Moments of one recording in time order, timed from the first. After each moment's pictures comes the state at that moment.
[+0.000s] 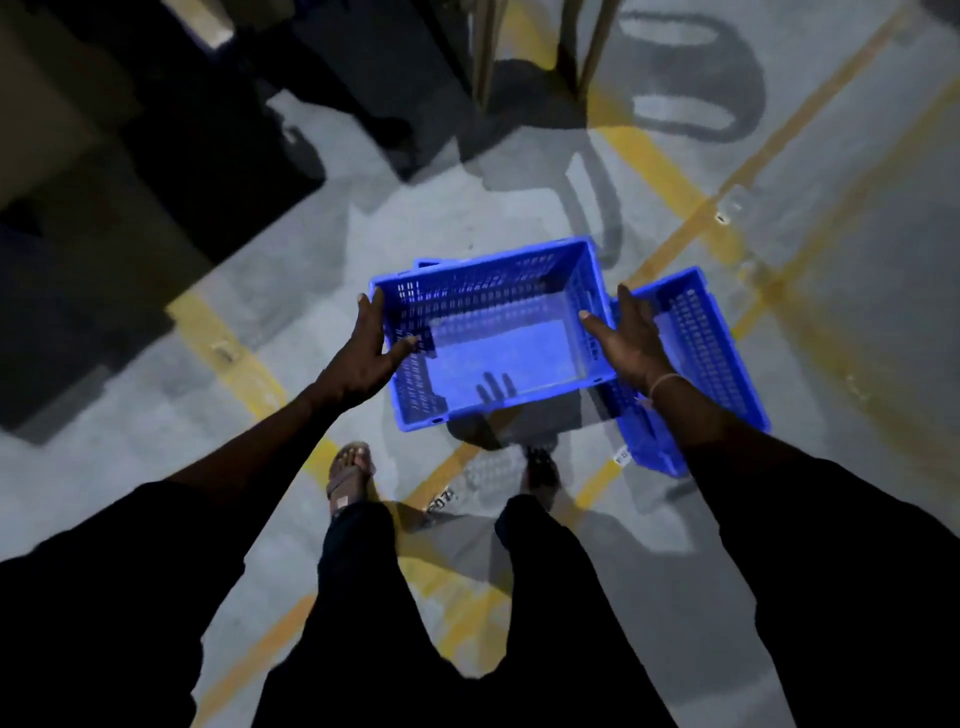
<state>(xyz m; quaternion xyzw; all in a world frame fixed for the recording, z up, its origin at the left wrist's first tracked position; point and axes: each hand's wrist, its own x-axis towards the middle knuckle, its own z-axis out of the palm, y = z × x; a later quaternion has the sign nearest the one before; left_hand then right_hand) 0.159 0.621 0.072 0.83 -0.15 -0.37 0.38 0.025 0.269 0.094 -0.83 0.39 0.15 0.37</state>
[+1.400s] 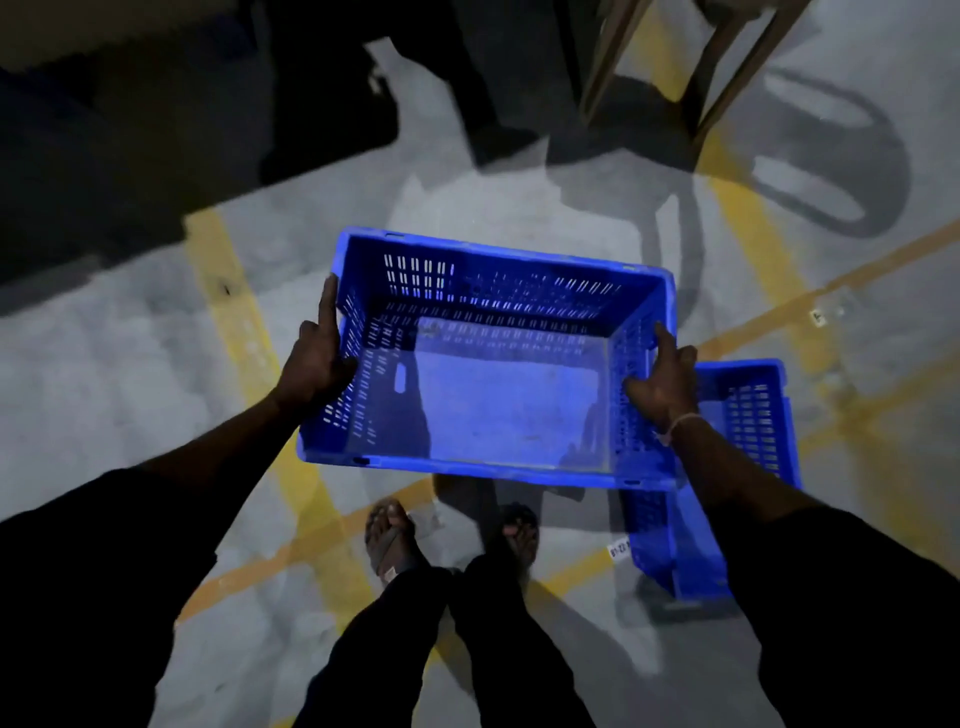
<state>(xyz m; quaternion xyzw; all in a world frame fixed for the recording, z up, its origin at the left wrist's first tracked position) 0.134 0.644 -0.079 0.91 0.05 -0.23 0.34 0.065 0.190 -0.087 -0.90 0.31 0.17 0.27</state>
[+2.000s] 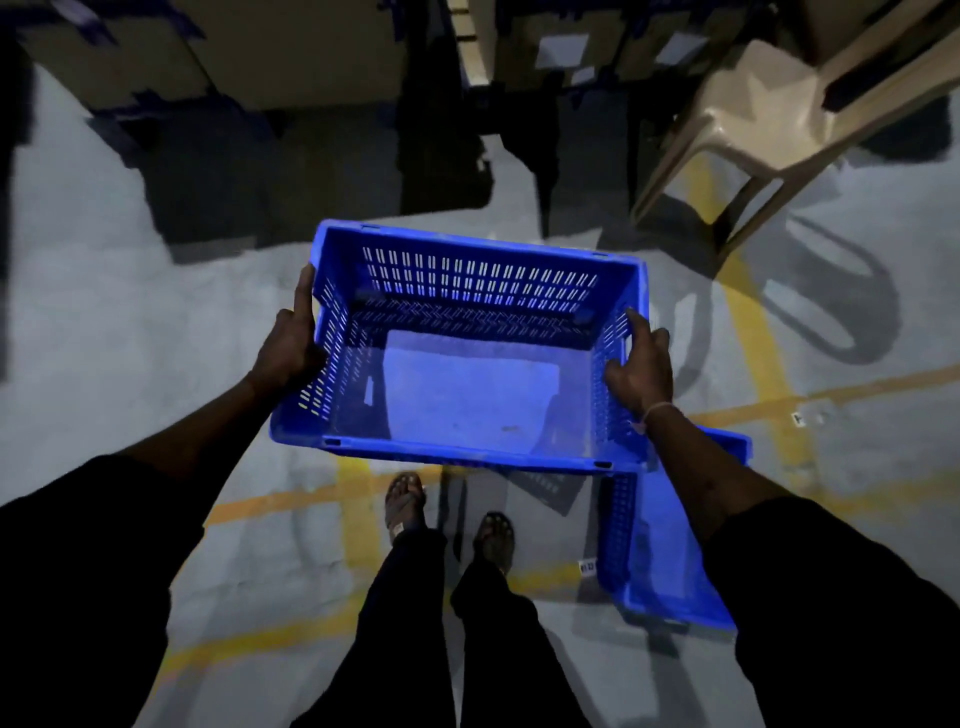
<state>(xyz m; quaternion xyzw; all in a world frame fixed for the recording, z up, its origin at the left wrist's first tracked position) 0.010 0.748 0.147 0.93 0.15 -0.13 0.32 0.054 0.284 0.143 -0.95 0.12 0.12 0.27</state>
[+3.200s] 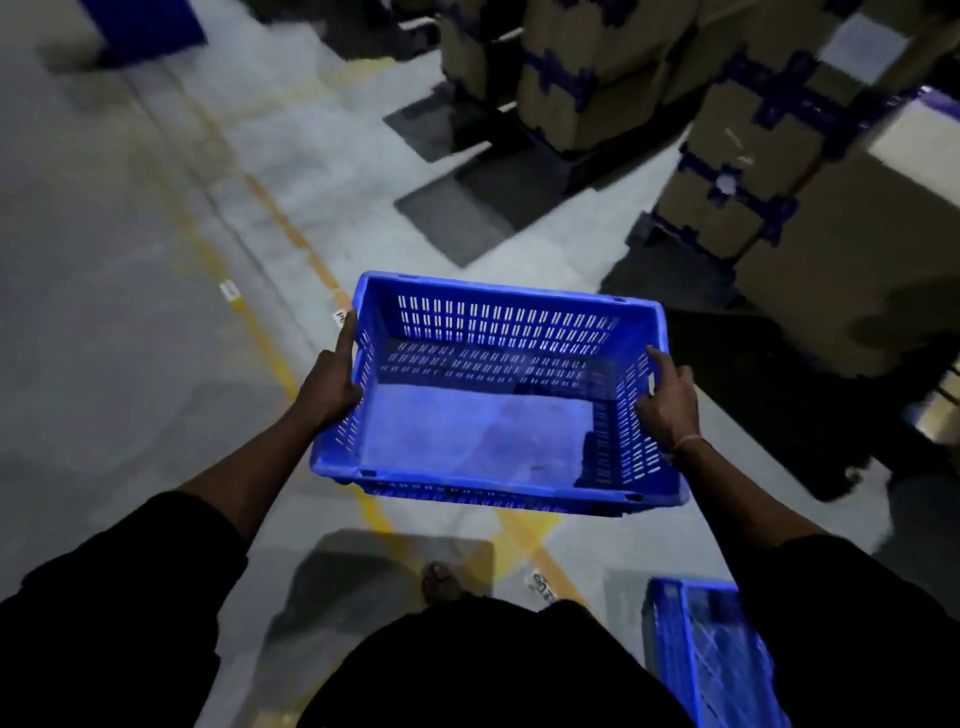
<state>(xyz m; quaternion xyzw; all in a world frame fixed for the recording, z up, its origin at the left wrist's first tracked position) -0.514 1.012 0.268 0.77 0.56 0.10 0.28 -0.079 0.831 0.290 -0.86 -0.39 0.21 0.24</state>
